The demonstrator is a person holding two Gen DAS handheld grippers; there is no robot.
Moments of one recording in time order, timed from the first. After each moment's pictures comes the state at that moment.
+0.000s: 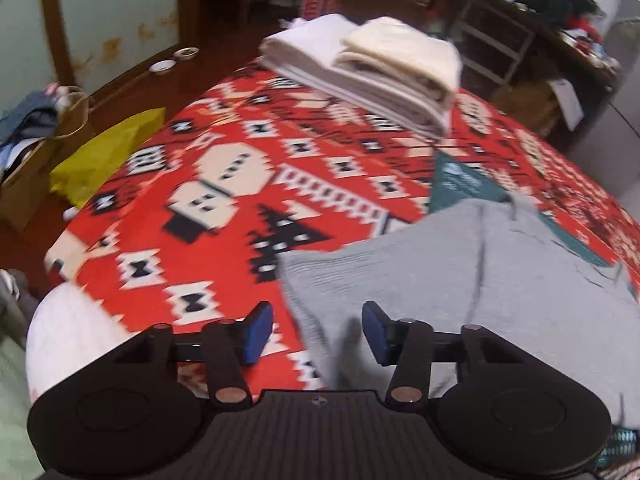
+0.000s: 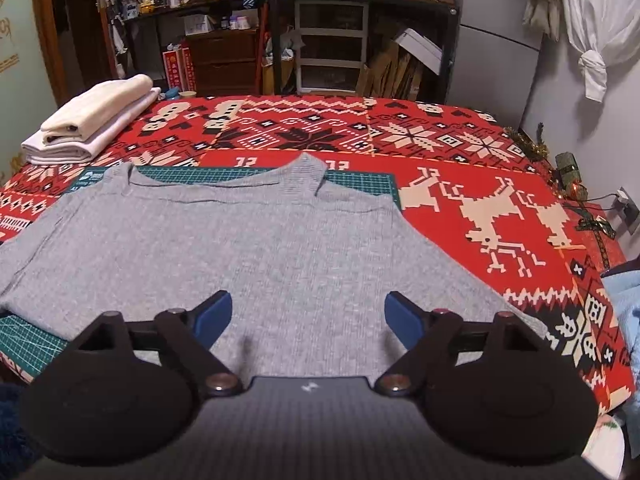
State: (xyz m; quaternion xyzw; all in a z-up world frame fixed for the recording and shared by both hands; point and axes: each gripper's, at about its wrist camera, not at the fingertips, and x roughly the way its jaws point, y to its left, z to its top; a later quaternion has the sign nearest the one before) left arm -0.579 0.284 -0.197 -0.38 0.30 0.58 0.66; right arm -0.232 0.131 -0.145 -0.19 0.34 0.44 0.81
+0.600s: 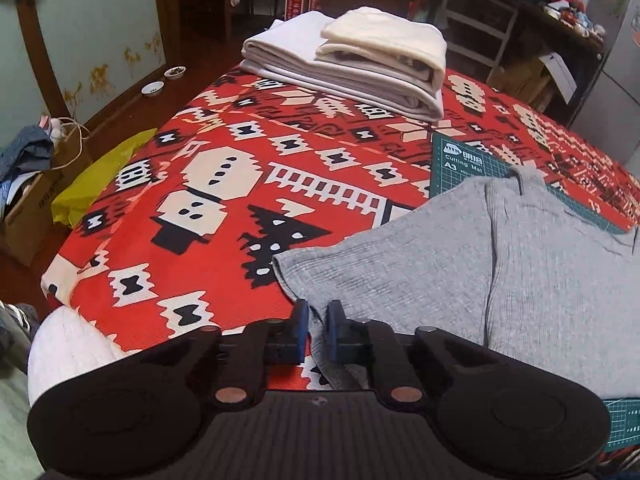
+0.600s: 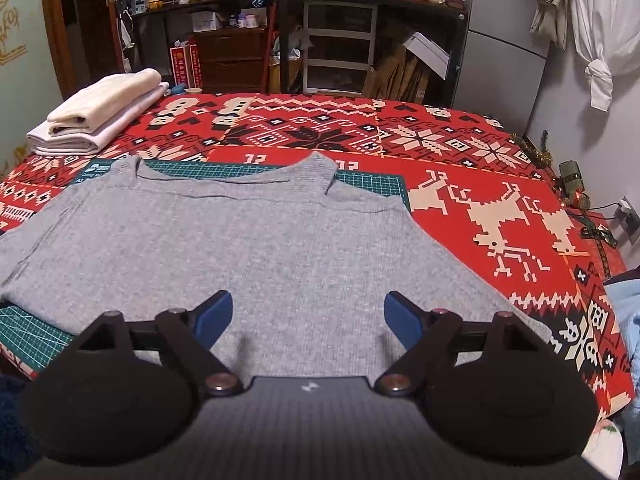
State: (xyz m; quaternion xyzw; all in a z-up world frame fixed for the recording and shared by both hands) left arm -0.567 0.286 -0.208 -0.34 0.32 0.57 0.68; right arm -0.240 0.133 -0.148 -0.19 0.33 0.45 0.81
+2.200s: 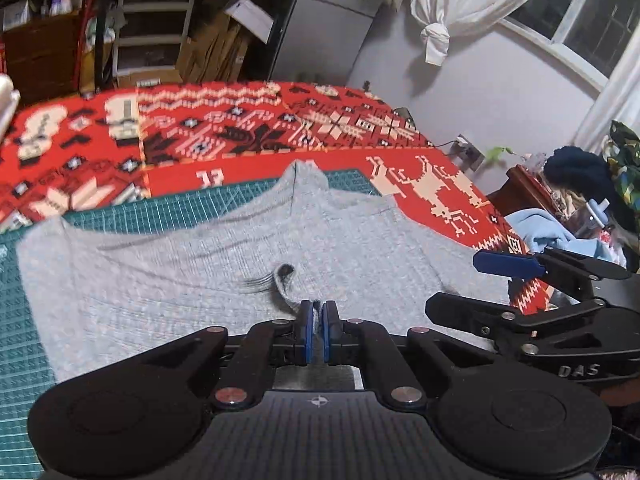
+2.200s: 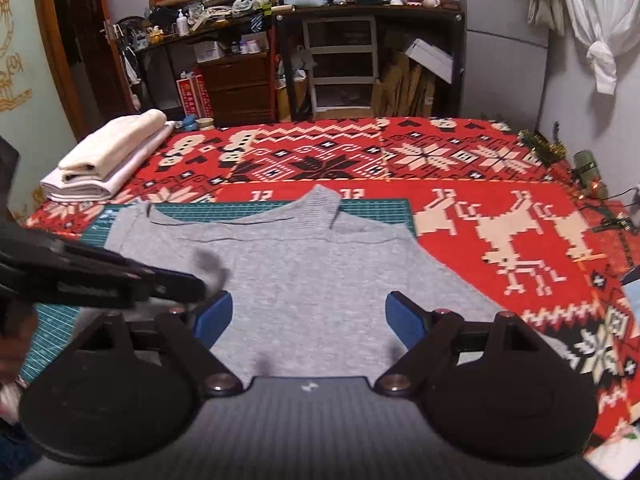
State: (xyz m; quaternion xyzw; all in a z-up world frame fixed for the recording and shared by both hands) left arm -0.310 0.269 -0.193 -0.28 0.33 0.19 0.88; right arm -0.219 0.129 -0.134 -0.12 0.34 0.47 0.80
